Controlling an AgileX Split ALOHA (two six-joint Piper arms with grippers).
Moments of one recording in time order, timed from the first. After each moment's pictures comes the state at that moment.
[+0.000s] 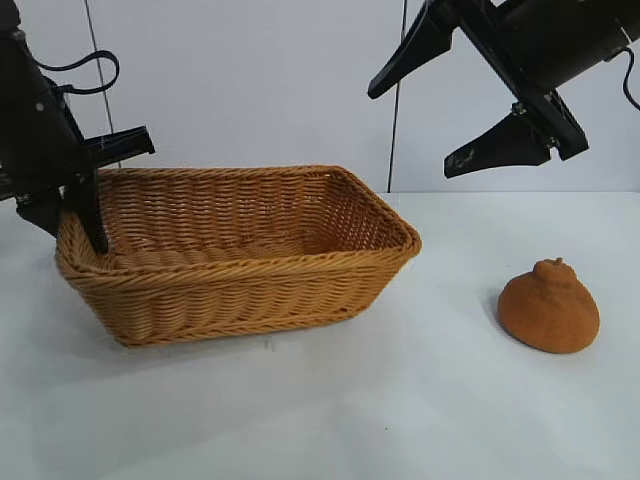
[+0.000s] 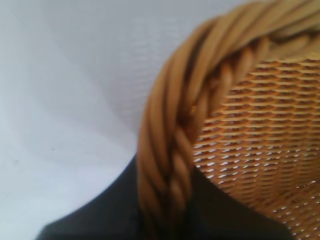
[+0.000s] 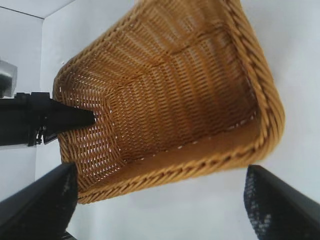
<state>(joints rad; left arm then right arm) -0.19 2.03 -1.47 -0.29 1.00 -0.22 0.22 1.63 -1.11 0.93 0.74 -0.36</state>
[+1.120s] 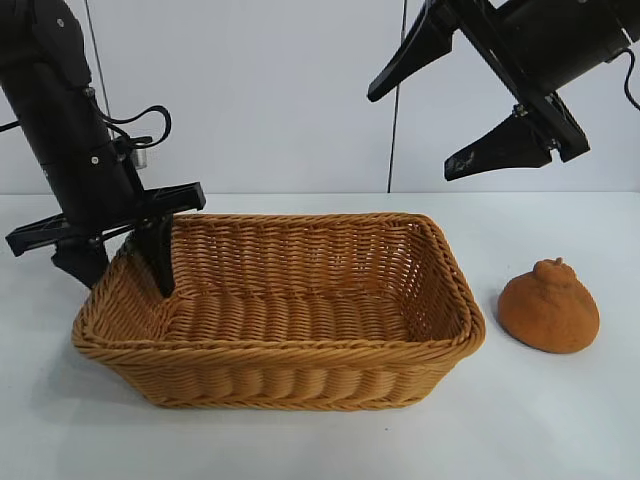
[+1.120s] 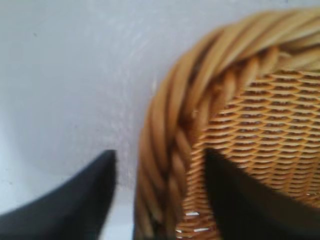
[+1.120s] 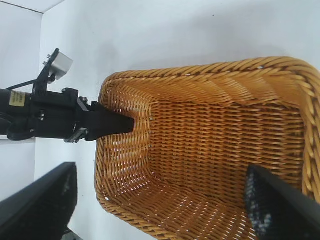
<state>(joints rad) -0.23 2.05 -1.49 -0.30 1.03 -0.13 0.22 1.63 -1.11 0.92 0.75 -0.36</state>
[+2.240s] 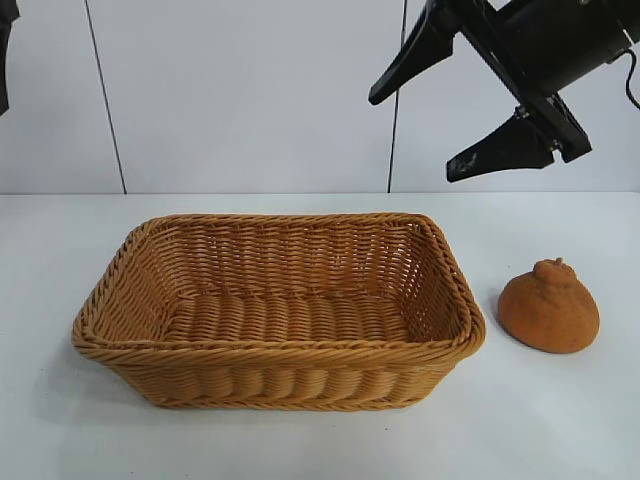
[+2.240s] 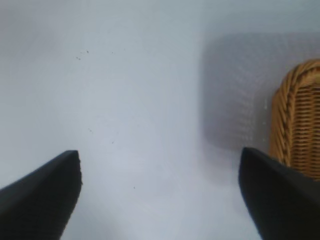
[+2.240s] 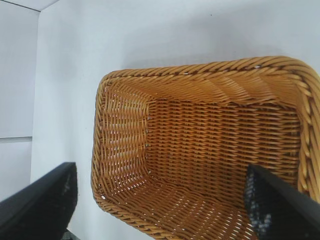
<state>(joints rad) -0.06 1.48 -1.37 0.00 1.21 -0.04 0.22 1.63 -1.11 0.91 0.77 -0.36</state>
